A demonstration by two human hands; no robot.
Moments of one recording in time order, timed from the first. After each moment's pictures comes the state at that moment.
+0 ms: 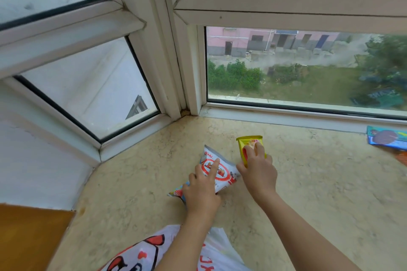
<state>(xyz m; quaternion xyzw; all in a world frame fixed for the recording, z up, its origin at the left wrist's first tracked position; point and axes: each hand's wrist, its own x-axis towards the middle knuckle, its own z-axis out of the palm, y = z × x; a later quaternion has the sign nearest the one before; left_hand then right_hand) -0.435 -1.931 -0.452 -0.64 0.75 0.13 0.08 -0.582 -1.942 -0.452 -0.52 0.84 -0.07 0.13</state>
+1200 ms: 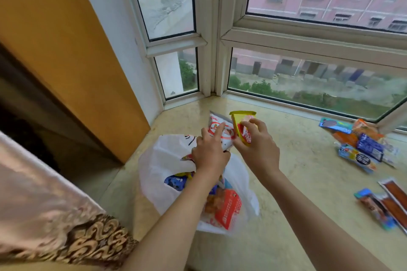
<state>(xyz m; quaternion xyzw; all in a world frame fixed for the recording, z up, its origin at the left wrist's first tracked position) -0.387 -1.633 -0.172 -0.71 0.68 0.15 -0.11 -0.507 -1.620 -0.153 -0.63 0.72 -0.27 0.11</state>
